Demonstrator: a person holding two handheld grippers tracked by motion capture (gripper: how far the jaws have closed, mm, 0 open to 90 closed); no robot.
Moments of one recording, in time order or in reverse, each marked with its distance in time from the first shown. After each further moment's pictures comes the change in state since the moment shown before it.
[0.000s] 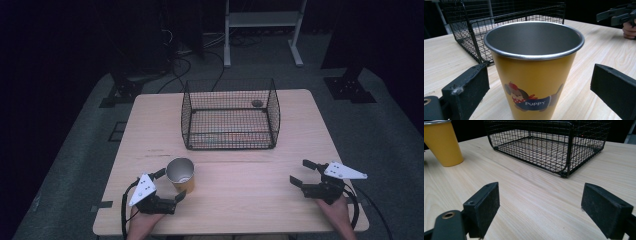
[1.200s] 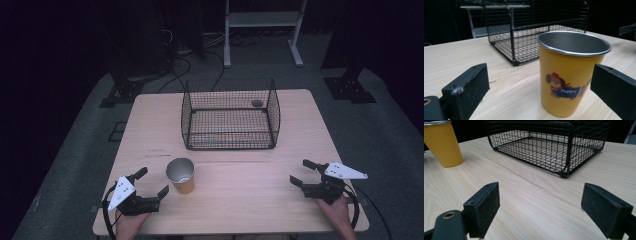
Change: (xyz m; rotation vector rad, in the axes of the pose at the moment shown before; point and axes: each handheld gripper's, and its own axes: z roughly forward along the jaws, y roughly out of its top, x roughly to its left) left arm 0.018 -0.004 -0.037 -0.079 0.127 -0.062; right arm 0.000 0.000 0.000 -0.004 0.000 0.003
